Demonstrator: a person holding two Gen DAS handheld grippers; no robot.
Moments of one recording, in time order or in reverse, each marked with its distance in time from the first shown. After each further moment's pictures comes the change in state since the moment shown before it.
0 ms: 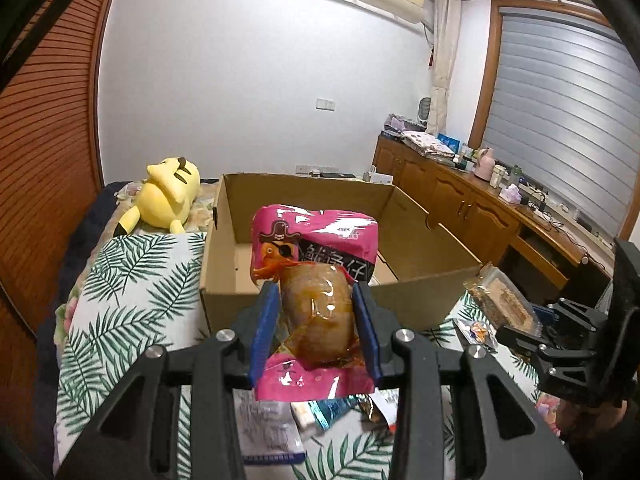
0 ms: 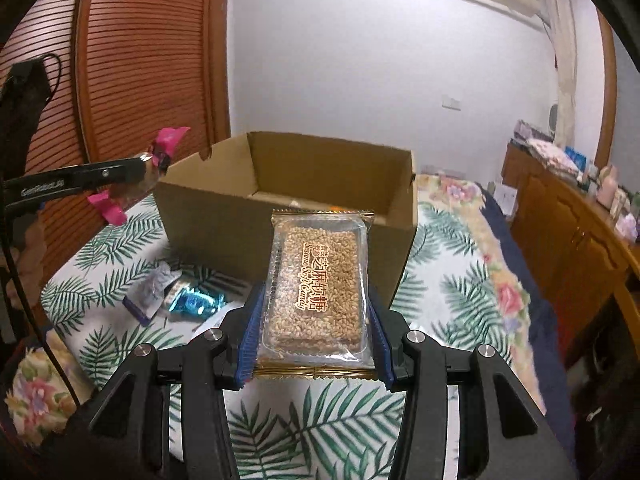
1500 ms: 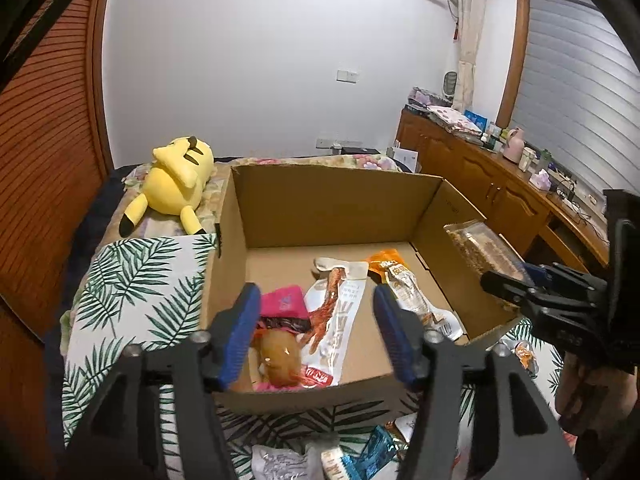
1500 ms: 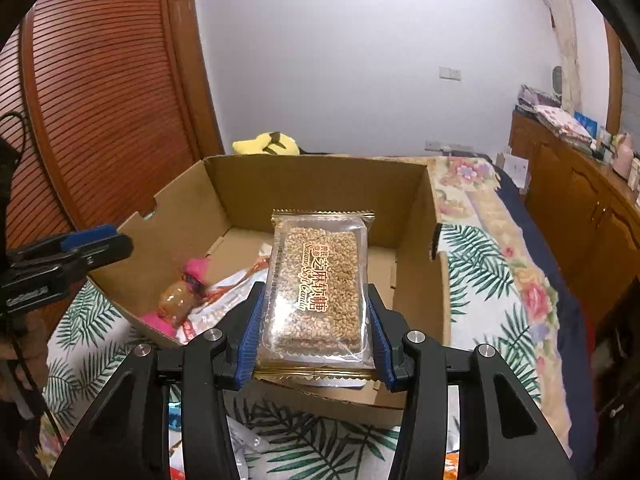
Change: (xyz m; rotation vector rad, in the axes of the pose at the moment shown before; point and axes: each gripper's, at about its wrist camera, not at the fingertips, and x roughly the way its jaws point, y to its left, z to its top) left arm 0.074 0.015 0.039 -0.010 0.105 0.079; right arm 0.106 -0.036 0.075 0.146 0.078 0.054
